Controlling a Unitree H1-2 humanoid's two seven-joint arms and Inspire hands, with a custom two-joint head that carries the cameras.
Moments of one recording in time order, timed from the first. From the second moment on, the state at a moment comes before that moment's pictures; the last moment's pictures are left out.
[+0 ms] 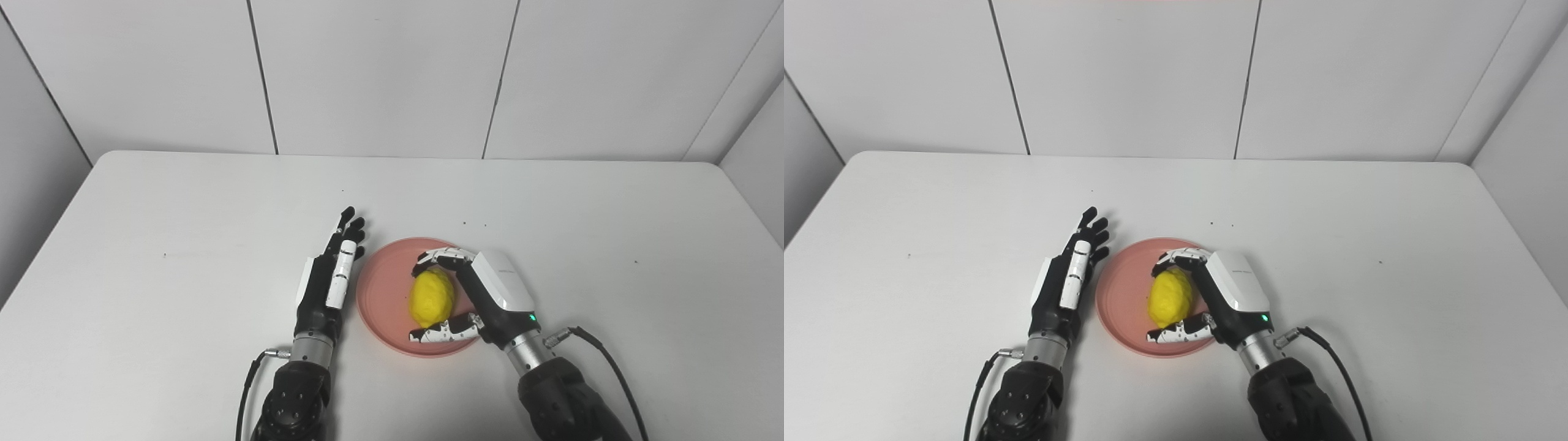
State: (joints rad) left arm -0.16 -0.15 -0.14 0.09 0.08 -0.01 0.03; right arm -0.19 -0.18 0.32 -0.02 -0.67 -0.09 0.04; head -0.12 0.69
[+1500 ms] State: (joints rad) left arm -0.16 -0.14 -0.14 0.09 0.10 -0.02 0.03; right arm -0.16 0.03 0.07 0.05 0.02 -0.15 -0.01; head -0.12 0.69
